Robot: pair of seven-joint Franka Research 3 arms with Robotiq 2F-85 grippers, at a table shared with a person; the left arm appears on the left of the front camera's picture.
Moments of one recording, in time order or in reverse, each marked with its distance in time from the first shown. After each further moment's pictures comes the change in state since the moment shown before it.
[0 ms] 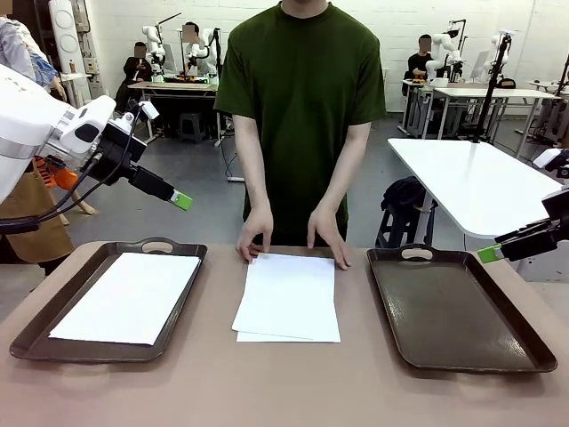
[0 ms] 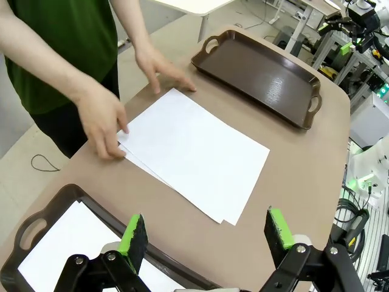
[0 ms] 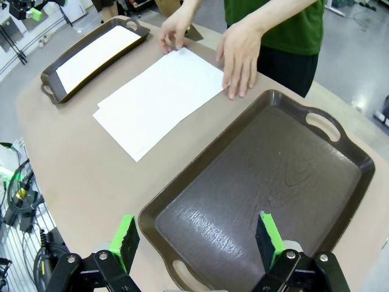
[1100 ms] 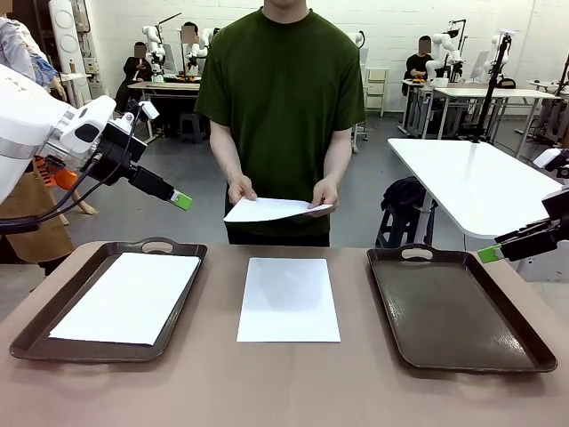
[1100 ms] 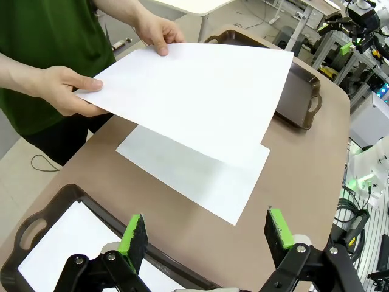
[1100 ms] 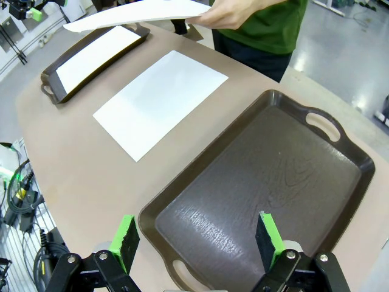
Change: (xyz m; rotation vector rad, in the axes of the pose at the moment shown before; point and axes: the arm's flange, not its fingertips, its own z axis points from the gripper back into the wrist) left arm 0.000 0.000 0.000 0.000 0.000 0.000; right arm 0.000 0.000 0.000 0.000 0.000 0.000
